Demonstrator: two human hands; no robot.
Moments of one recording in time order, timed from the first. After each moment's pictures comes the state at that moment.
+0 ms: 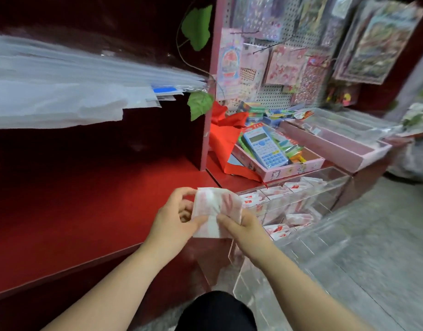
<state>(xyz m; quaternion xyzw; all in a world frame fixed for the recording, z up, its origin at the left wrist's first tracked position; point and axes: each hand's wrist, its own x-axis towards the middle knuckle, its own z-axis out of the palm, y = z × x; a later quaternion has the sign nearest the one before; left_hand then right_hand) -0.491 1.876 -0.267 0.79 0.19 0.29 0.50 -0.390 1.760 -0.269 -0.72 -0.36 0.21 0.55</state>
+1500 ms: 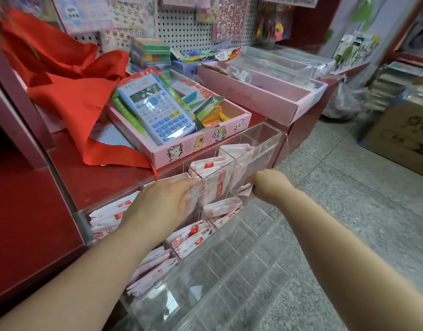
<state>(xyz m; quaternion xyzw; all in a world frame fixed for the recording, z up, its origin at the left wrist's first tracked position) -0.247 1.800 -0.310 0.97 0.06 0.12 0.18 -0.089 1.635 -0.334 -0.95 -0.30 0.06 -0.05</state>
